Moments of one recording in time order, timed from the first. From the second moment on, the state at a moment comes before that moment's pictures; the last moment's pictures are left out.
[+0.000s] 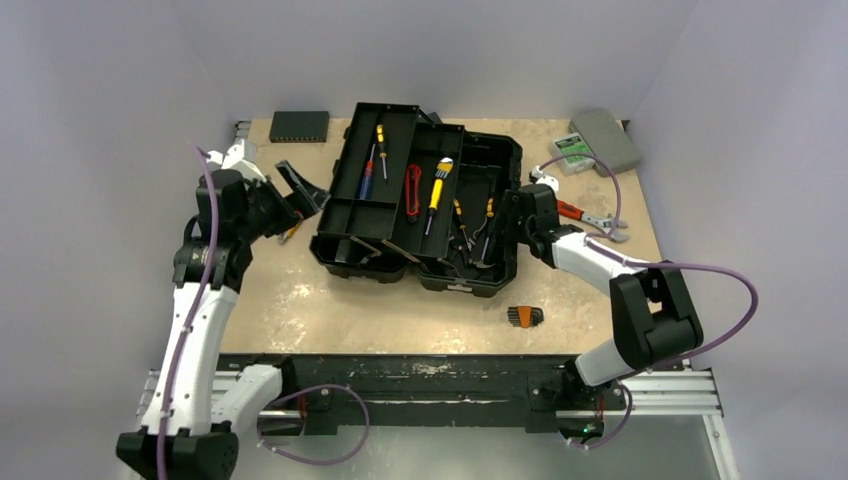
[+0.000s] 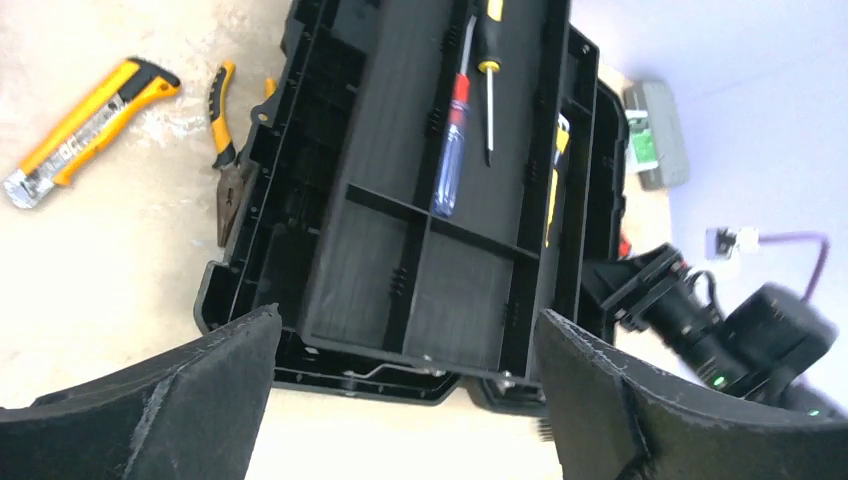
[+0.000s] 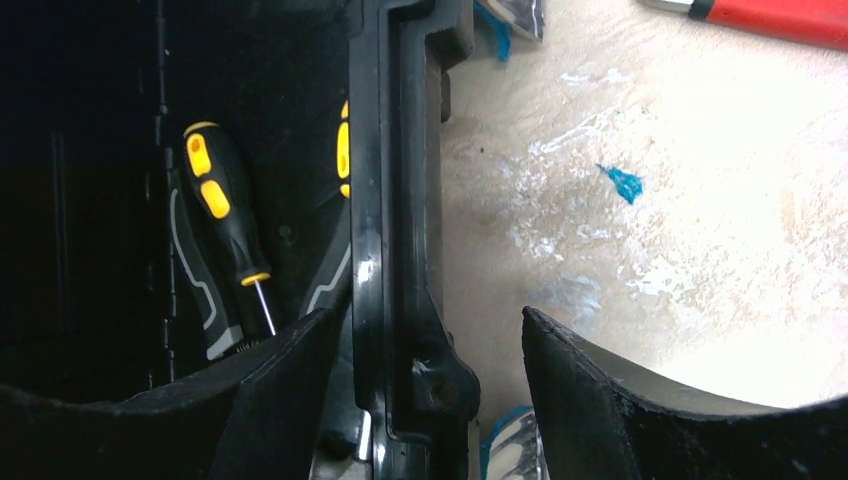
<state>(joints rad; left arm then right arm) -0.13 0.90 1.10 -0.63 0.19 -0.59 0.33 1.51 0.81 -0.02 0.17 0.55</state>
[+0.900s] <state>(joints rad) 0.27 1.45 0.82 -0.12 0.62 -0.80 0.33 1.39 0.70 0.11 0.16 0.58</state>
